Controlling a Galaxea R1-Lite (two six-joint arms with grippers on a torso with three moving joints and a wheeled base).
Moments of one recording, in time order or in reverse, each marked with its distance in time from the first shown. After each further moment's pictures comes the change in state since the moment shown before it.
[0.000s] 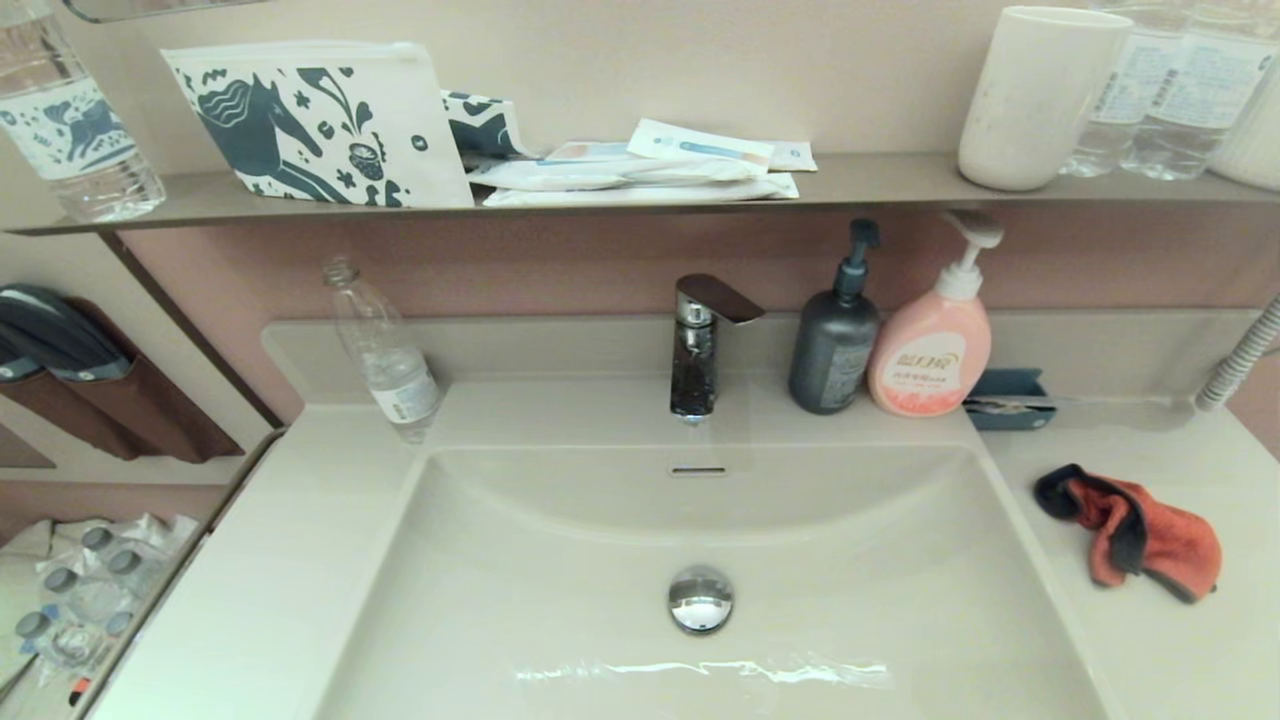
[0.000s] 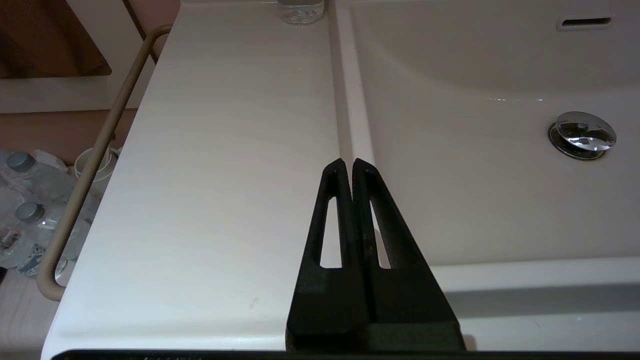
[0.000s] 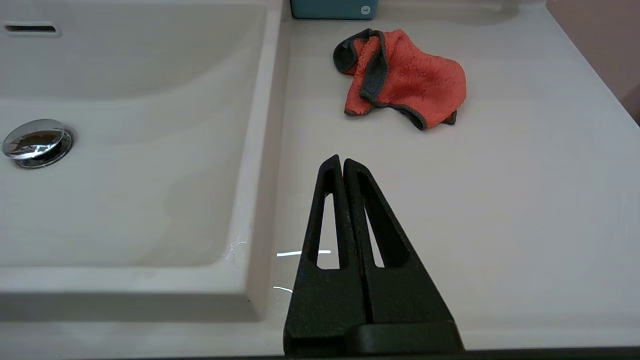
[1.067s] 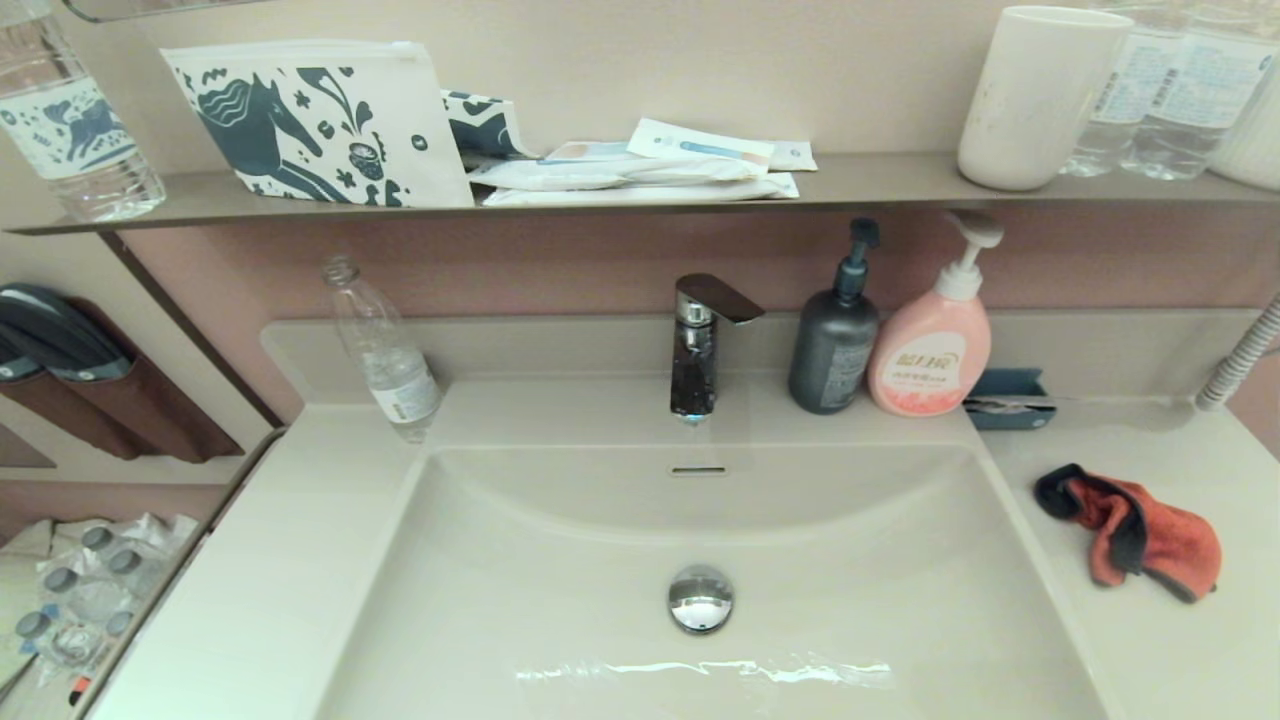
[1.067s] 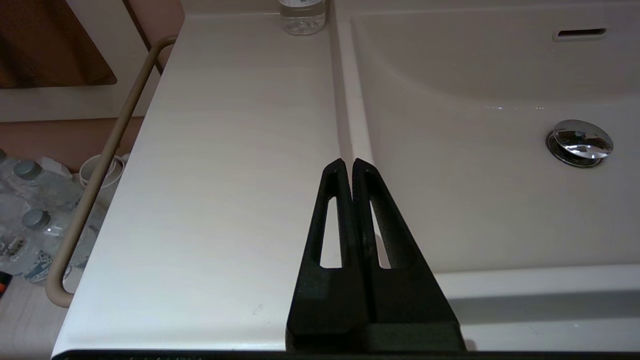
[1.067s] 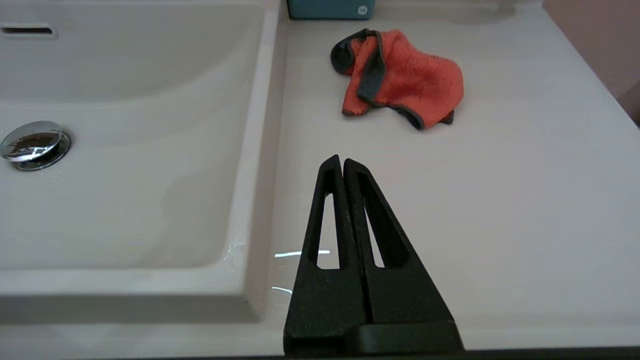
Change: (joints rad) left arm 0.000 0.000 -0.048 0.007 0.000 0.000; right arm 0.000 0.001 -0.005 0.000 -0.005 0.003
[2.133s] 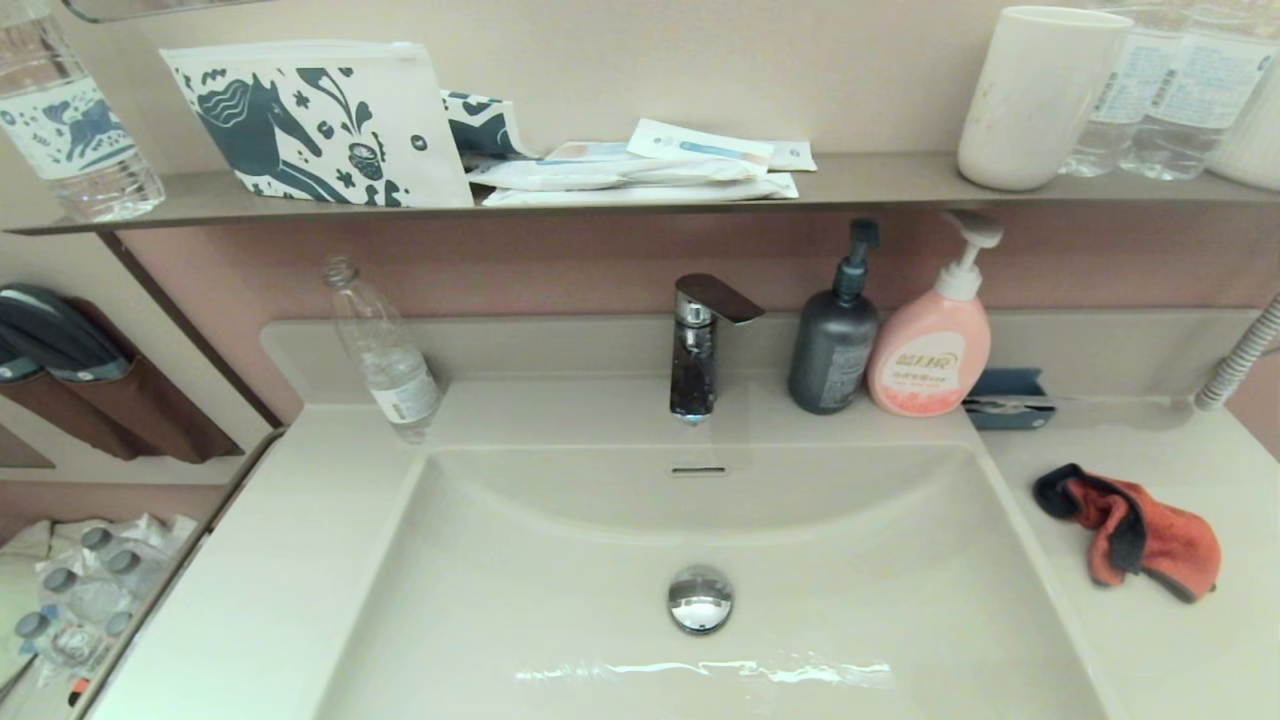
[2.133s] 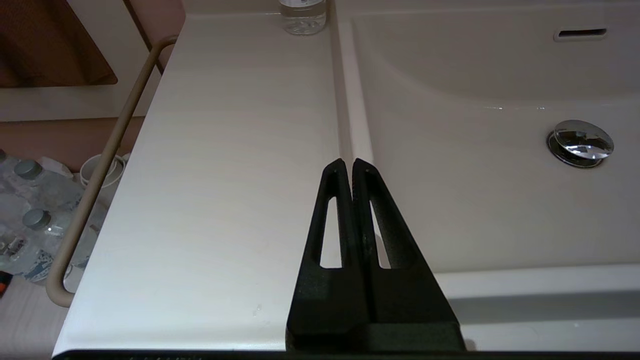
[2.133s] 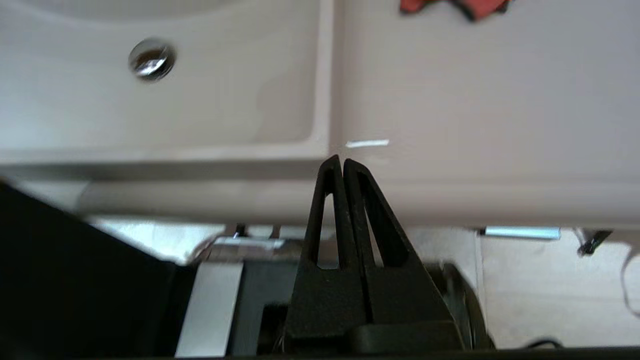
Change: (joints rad) left arm 0.000 0.000 0.000 0.000 0.000 0.000; right arm 0.000 0.089 -0.714 0.938 0.141 0.134
